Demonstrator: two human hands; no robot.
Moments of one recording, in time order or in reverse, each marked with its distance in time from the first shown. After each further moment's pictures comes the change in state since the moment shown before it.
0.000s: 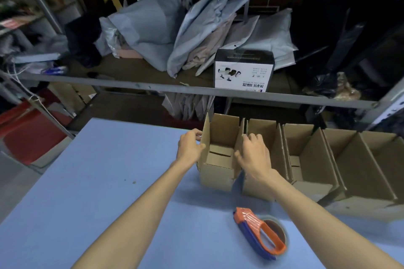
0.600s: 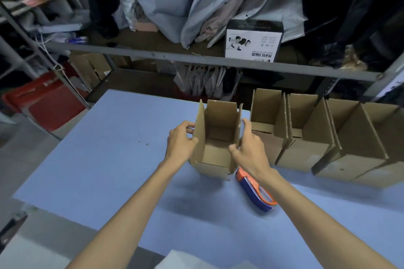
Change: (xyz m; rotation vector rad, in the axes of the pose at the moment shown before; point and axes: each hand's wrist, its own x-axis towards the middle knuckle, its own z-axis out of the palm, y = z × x) left_hand -0.138 -0.025 -0.039 -0.056 0.100 -0.067; right_hand -0.113 -0.031 -0.003 0.544 -0.014 -0.006
